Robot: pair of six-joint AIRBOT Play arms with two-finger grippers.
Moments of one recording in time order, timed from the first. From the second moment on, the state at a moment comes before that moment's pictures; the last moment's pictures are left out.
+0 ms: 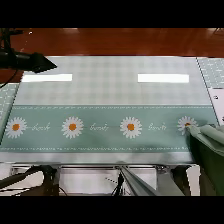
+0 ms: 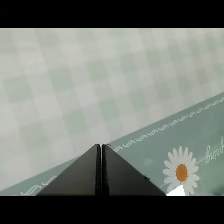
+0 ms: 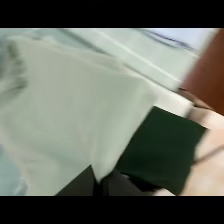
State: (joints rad) left arm 0.17 -1.31 1.37 0.79 -1.25 -1.12; right arm -1.15 -0.72 1.29 -1.71 1.83 1.55
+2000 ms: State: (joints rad) left arm -0.36 -1.32 1.45 1.57 -1.28 -1.61; right arm 0.03 -1.22 1.34 -1.48 1.31 1.47
